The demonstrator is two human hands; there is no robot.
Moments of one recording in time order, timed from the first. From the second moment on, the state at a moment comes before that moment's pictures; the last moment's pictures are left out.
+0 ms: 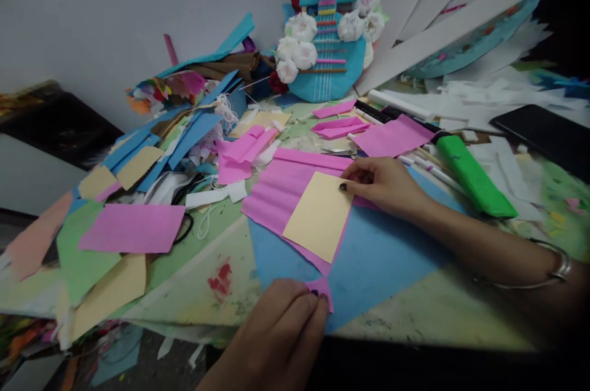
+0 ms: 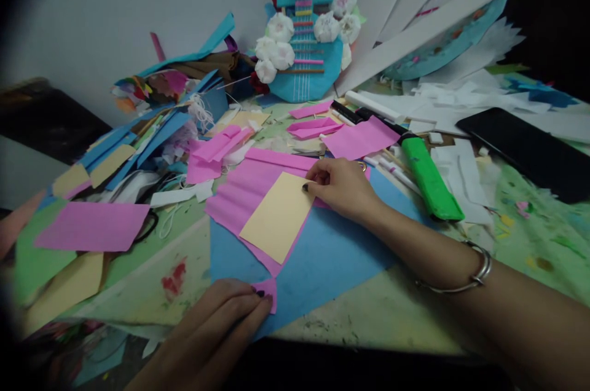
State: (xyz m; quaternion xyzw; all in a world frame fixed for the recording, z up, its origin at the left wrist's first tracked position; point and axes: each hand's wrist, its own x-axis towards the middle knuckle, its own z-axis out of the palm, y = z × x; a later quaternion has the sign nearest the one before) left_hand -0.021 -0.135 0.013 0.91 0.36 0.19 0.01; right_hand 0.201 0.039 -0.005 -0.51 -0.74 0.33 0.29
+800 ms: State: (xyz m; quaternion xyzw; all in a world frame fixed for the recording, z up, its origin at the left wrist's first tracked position) left_hand -0.045 -0.081 0.023 0.90 0.37 0.20 -0.13; right_hand 0.200 0.023 0.023 -0.48 -0.54 0.60 0.35
